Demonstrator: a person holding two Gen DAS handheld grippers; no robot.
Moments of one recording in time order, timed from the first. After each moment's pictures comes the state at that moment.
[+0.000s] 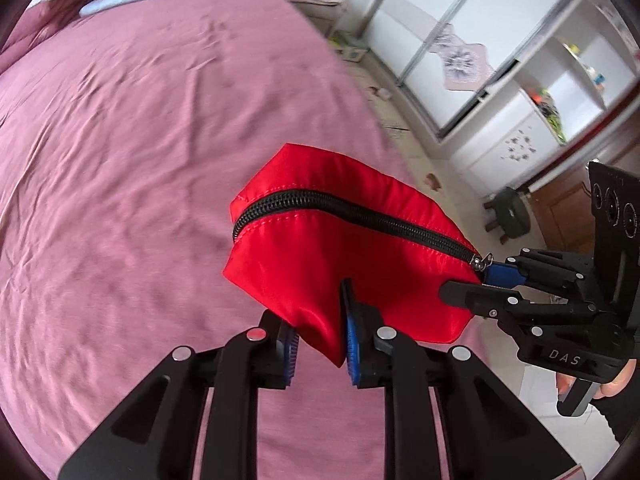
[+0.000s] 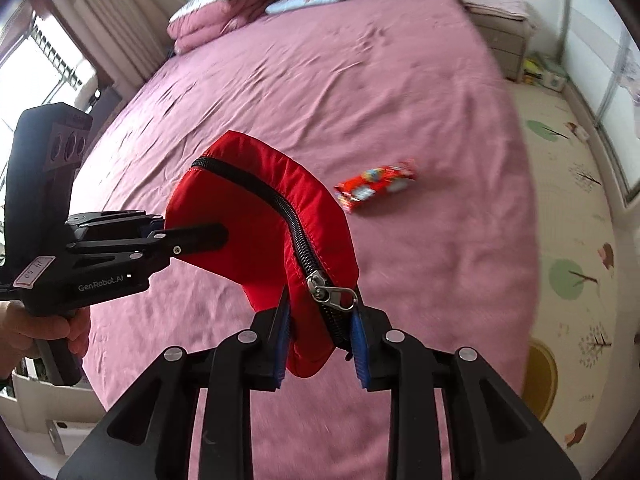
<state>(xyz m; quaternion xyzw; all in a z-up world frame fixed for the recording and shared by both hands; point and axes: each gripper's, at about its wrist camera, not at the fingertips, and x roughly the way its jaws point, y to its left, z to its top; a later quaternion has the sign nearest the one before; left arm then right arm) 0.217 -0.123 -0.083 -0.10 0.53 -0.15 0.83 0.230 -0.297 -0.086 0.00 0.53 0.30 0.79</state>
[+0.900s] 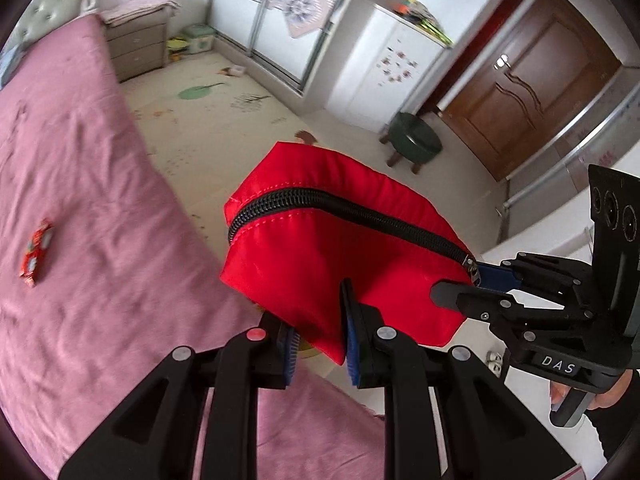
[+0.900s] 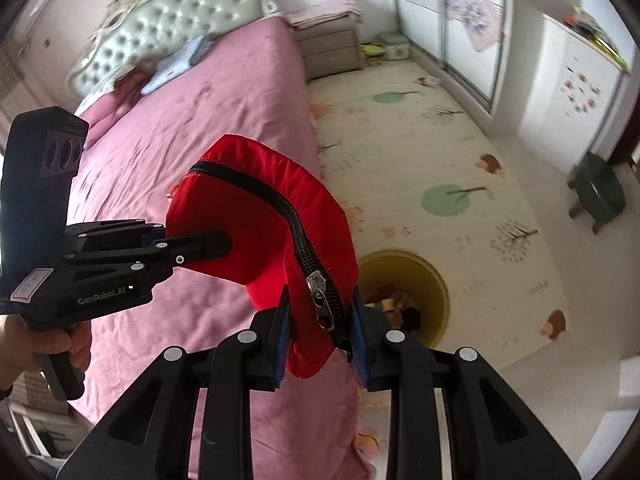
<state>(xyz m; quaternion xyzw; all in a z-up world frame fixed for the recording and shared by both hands) 0.170 -0.447 -0.053 0.00 0.53 -0.33 0.78 0.103 -0.603 -0.067 0.11 0.51 0.10 0.85</state>
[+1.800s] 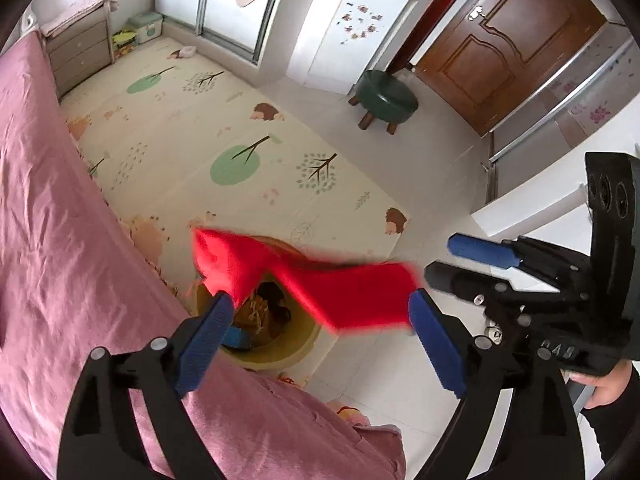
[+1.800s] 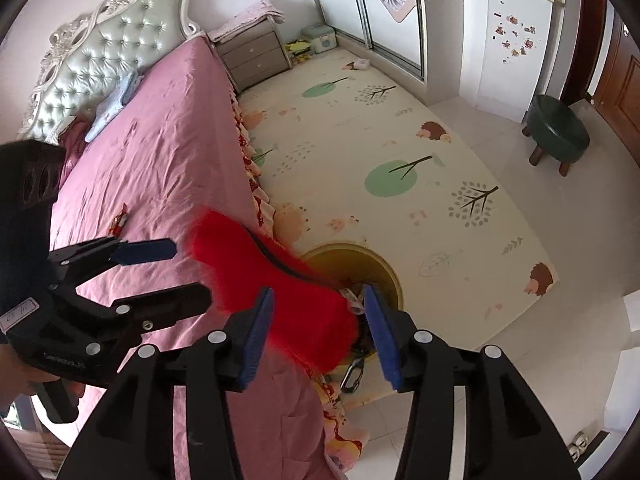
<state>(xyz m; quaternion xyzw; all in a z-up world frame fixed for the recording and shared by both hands) 0.197 -0.546 -0.098 0.06 0.56 -0.37 0.74 0.109 -0.694 -0.113 0.18 0.52 0.01 0.84</state>
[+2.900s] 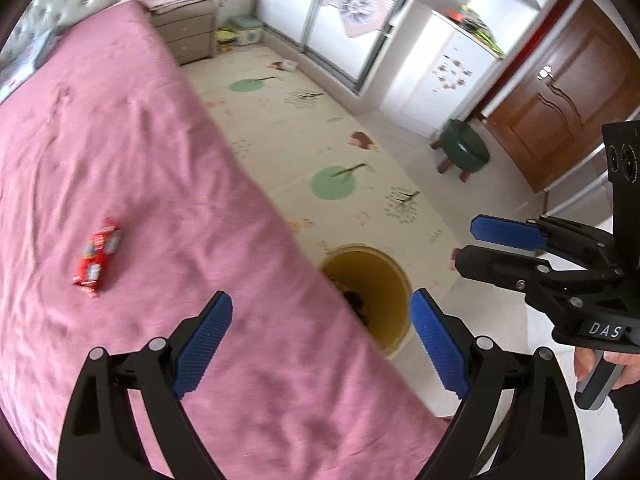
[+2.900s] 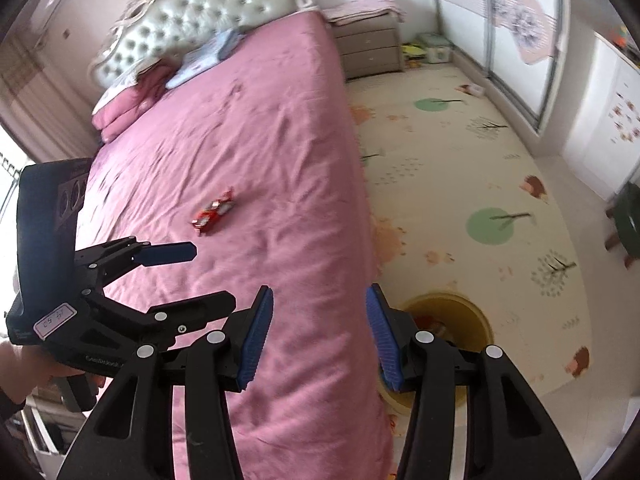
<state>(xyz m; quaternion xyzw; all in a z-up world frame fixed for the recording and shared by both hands) 0.245 -0.345 -0.065 0.01 0.54 -0.25 0.80 0.212 -0.517 -0.065 0.10 0.51 0.17 0.84</state>
